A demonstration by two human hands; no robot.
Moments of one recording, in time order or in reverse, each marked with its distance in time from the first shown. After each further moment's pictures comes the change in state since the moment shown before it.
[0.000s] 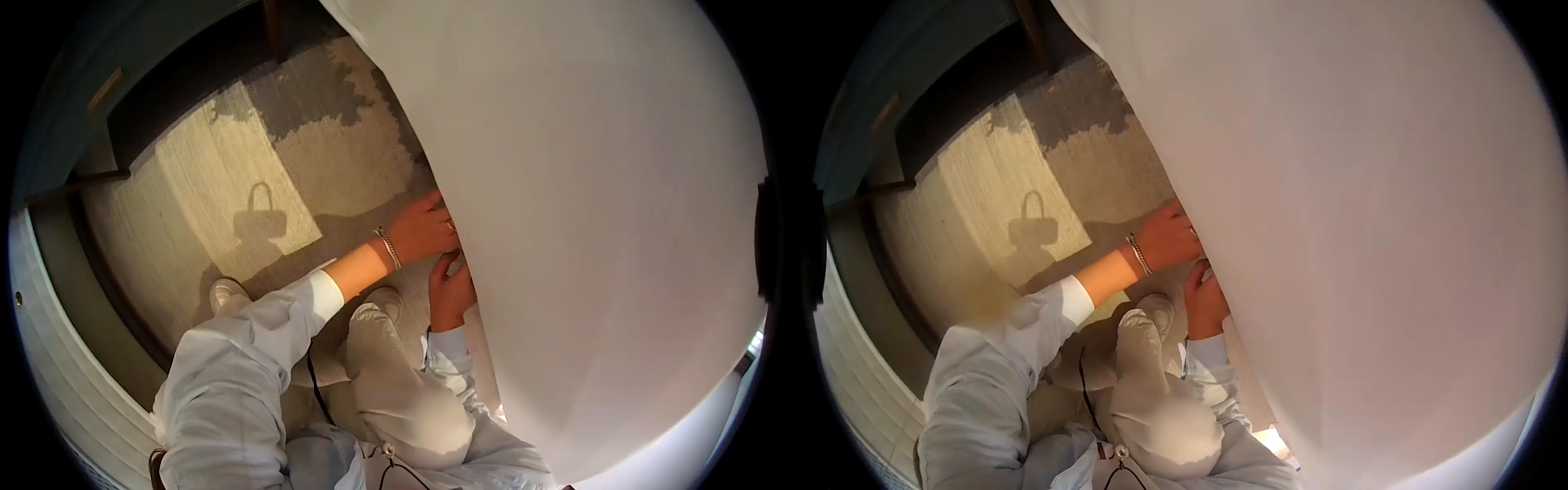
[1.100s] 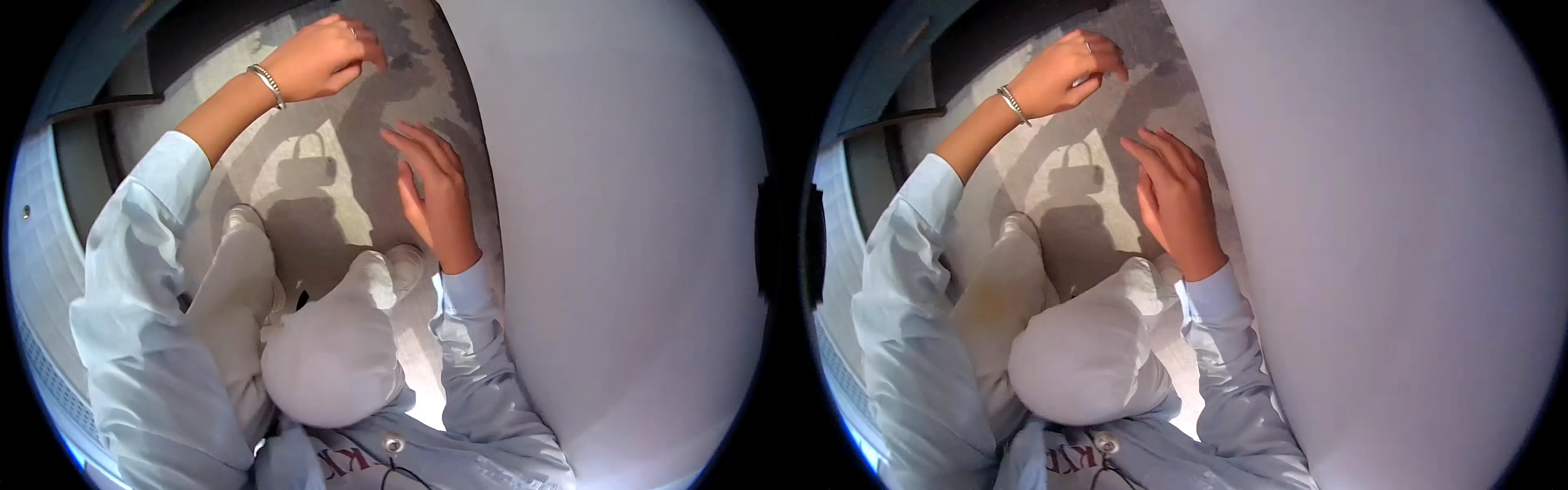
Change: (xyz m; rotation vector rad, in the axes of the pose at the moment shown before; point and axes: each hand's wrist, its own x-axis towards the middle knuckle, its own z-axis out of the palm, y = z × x) left_hand -0.016 -0.127 -0.135 -0.036 -0.630 -0.233; right_hand 0.043 -0.043 -0.002 0.861 -0.391 -0.520
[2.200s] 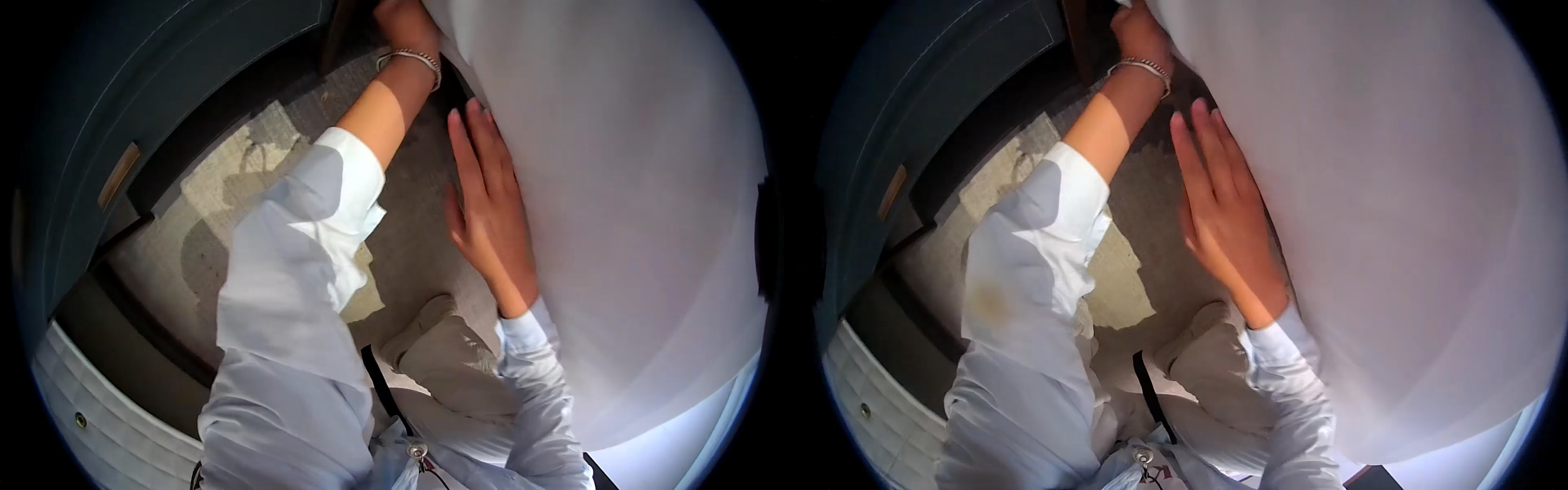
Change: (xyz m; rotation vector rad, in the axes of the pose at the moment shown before) left_hand 0.193 -0.078 0.078 -1.778 1.262 -0.689; right_hand 0.090 -0.004 0.006 -0.485 -0.071 0.141
